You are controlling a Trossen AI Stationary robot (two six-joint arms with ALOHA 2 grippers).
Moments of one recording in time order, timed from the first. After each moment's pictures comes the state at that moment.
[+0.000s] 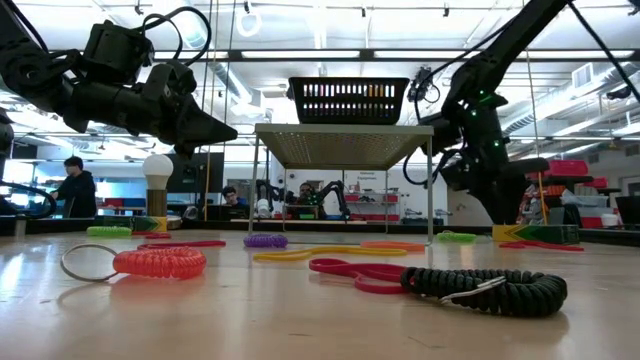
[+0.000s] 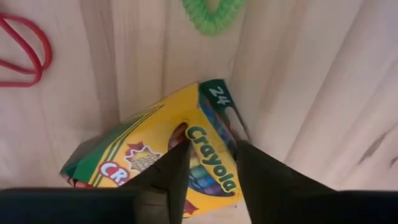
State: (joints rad) left arm 0.35 1.06 0.13 0.80 0.18 -0.13; right arm -0.72 1.71 0.98 -0.99 0.09 -0.83
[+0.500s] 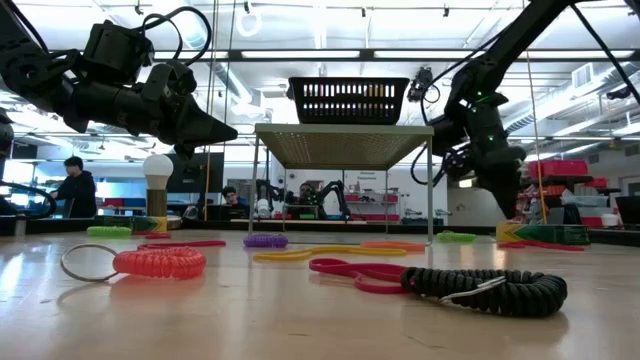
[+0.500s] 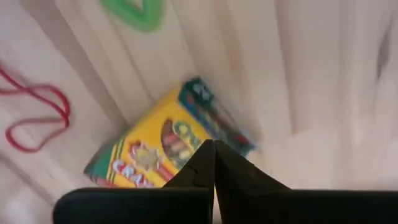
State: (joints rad) left arm 0.35 1.06 0.13 0.80 0.18 -0.13; right arm -0.83 1.72 1.07 -1.13 -0.03 -0.49
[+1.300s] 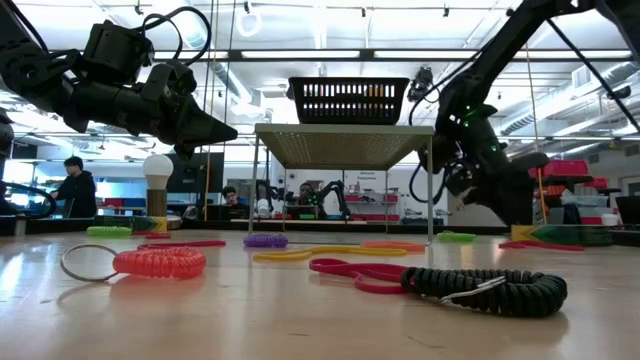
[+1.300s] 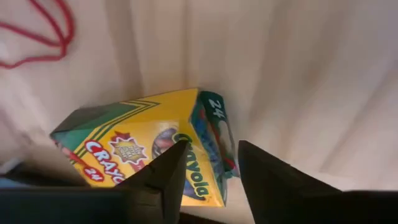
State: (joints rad) left arm 0.35 1.06 0.13 0.80 0.18 -0.13; right arm -0.76 1.84 1.08 -1.15 0.03 -0.83
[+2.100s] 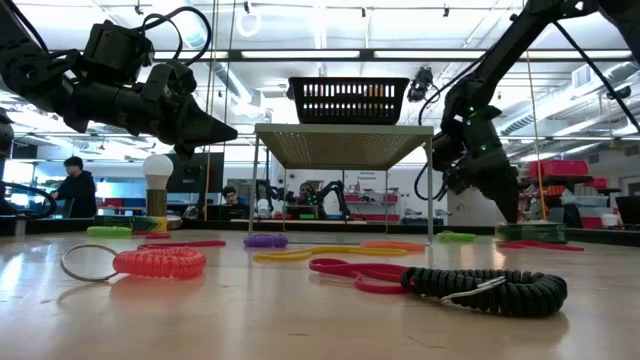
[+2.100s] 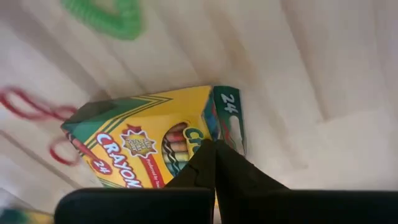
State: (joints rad) left arm 0.35 1.06 0.13 0.80 0.18 -0.13; right arm -0.89 1.84 1.14 -1.20 -0.12 -0.31
